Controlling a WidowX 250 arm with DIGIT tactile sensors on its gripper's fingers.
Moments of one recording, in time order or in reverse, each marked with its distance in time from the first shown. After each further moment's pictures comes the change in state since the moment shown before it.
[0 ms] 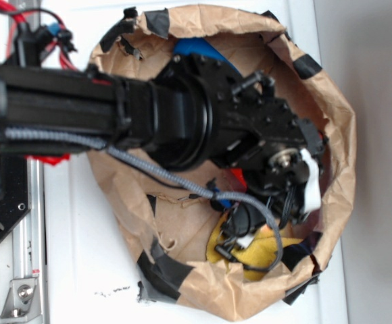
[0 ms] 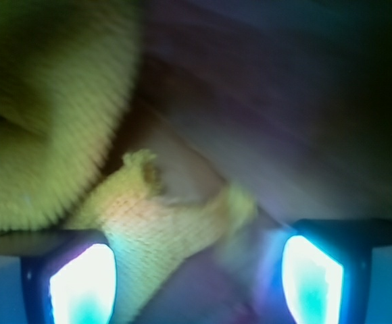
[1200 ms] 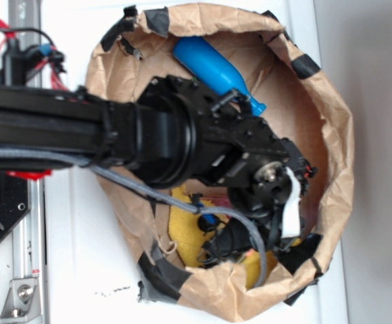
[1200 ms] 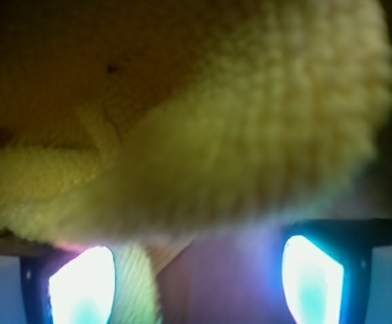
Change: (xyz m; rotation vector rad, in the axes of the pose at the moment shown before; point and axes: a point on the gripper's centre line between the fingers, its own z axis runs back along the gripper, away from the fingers) arm 0.013 -0.025 -0.009 -0.081 -0.072 -0.134
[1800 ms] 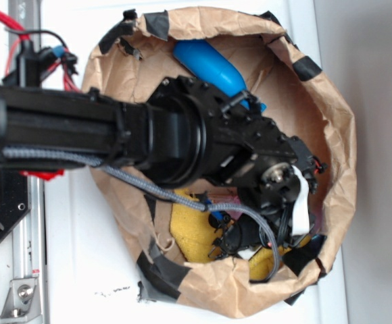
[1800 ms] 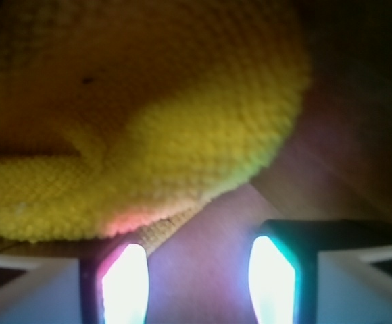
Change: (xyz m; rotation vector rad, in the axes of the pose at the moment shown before) arm -0.010 0.016 0.005 0.067 0.021 0.059
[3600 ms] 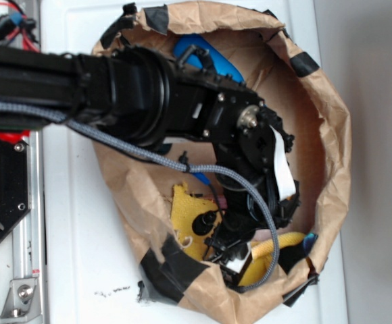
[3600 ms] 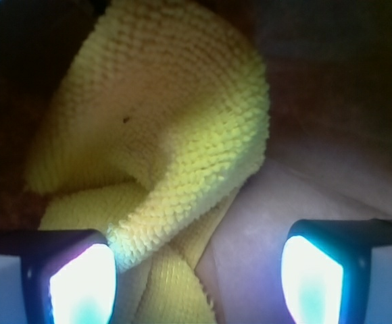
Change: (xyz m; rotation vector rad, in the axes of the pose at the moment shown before) arm 0.005 -0.018 0.014 -0.154 -0.176 0.256
